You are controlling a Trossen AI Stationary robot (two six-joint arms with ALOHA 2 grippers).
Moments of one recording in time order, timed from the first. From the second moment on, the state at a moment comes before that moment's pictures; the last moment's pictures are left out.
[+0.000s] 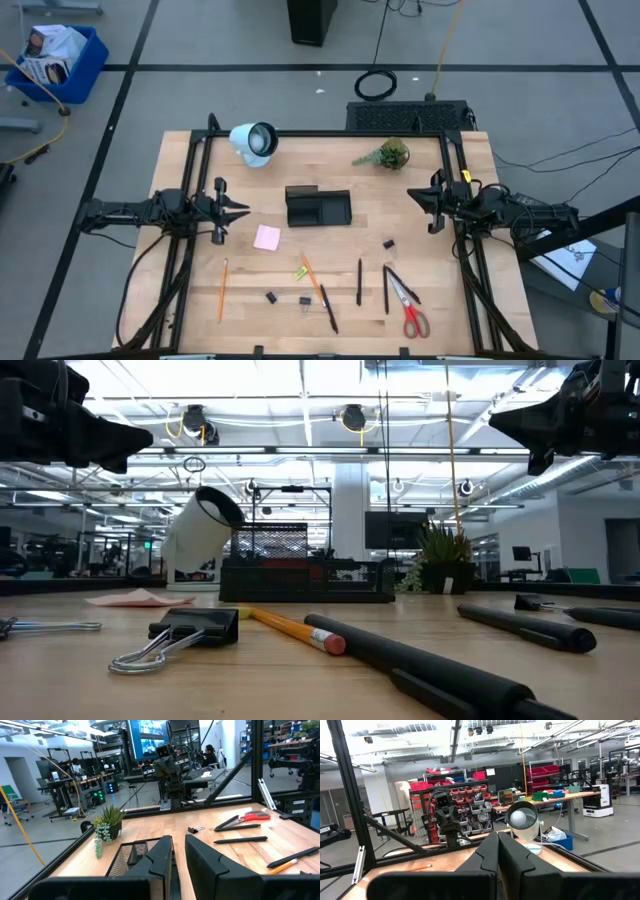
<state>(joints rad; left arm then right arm) -0.02 0.01 0.01 0.06 -0.03 0.15 0.00 0.02 0.01 0.23 0.21 0.11</state>
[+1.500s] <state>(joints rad) -0.02 0.01 0.01 0.06 -0.03 0.15 0.03 0.02 0.01 0.27 0.12 0.41</state>
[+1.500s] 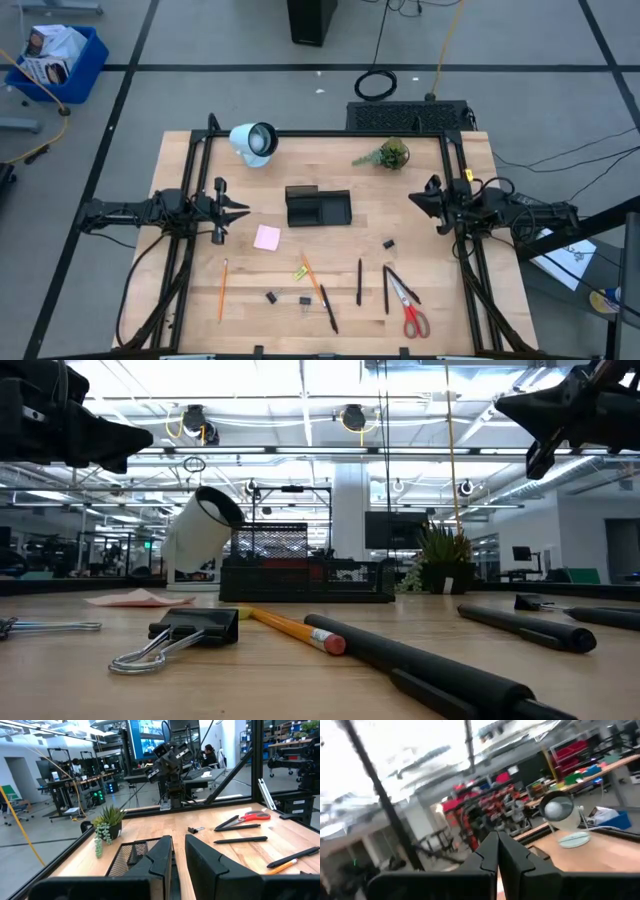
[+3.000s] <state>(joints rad) -0.02 0.01 0.01 0.28 -0.03 -0.16 0.51 1.34 1.00 -0.96 0.69 1.12</state>
